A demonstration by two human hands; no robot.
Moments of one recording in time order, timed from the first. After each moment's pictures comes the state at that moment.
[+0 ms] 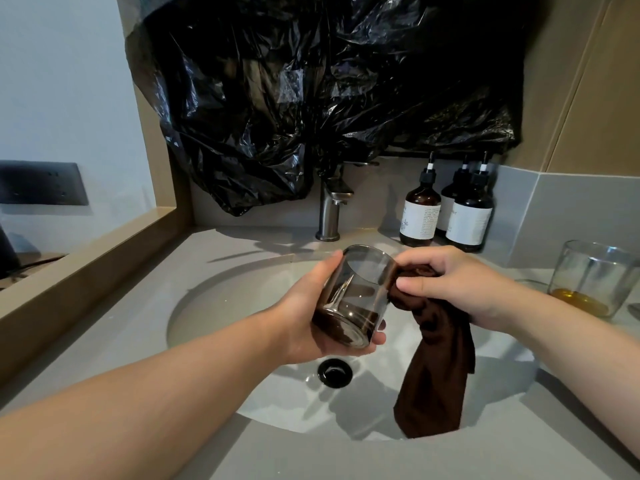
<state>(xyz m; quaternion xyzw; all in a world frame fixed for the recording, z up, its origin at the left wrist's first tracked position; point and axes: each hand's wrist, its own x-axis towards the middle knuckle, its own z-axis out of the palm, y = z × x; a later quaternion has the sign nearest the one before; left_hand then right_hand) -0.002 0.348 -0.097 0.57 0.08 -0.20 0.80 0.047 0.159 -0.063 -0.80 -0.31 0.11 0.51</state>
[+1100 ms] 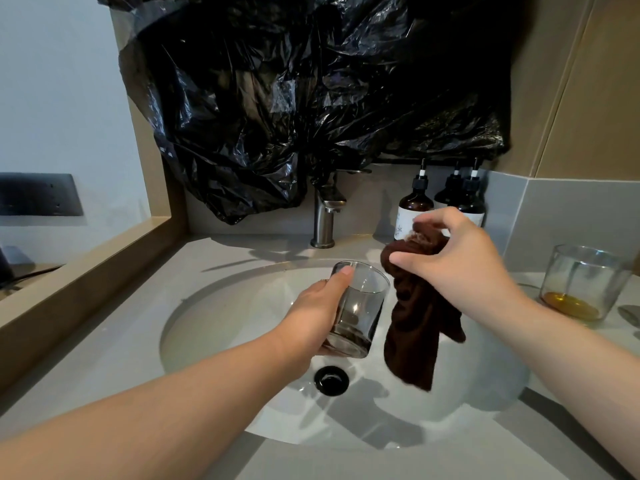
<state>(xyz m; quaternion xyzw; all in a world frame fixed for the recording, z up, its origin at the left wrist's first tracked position) 0.010 0.333 -0.107 0.70 0.14 -0.01 0.70 0.036 0.171 -0.048 -0.86 -0.16 -0.22 0.44</state>
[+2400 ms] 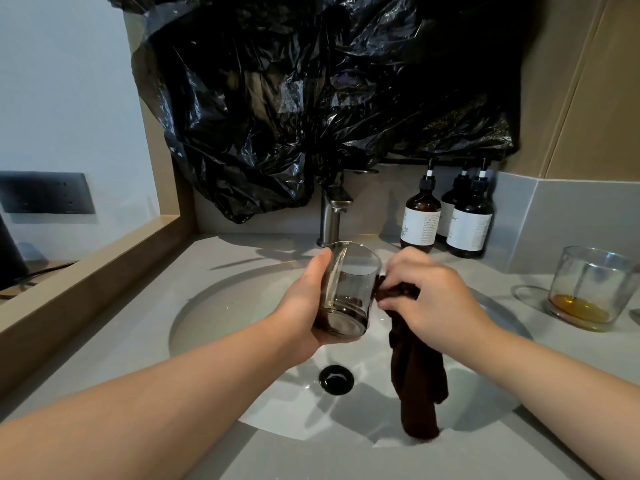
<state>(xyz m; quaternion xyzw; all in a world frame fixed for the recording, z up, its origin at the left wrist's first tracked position) -0.001 0.344 -0.093 0.57 0.12 -0.05 0.81 0.042 0.179 -0.089 -0.84 -0.36 -0.19 0.36</state>
